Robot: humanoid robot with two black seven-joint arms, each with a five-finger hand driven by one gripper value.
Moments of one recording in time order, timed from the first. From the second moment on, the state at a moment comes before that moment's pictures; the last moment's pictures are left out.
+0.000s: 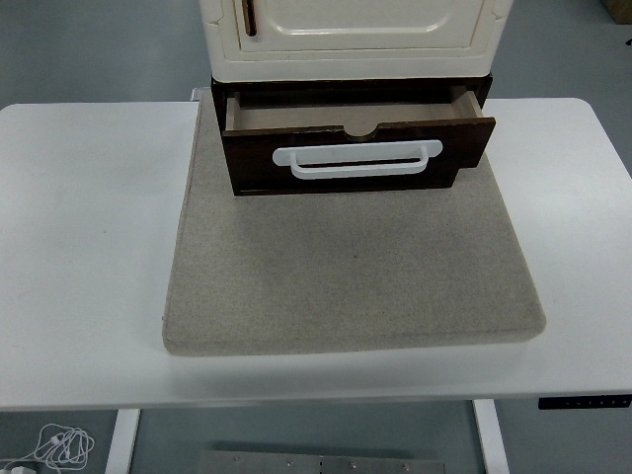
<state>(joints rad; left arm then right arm) -1.39 0.52 -0.65 -0.27 -0.33 -0.26 0.04 -0.03 0.00 0.13 0.15 -0.16 0.22 -0.01</state>
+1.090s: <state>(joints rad) -1.08 0.28 -0.76 -0.28 -0.49 -0.35 0.04 -0.04 0.00 0.13 0.15 -0.16 0.23 -0.01</state>
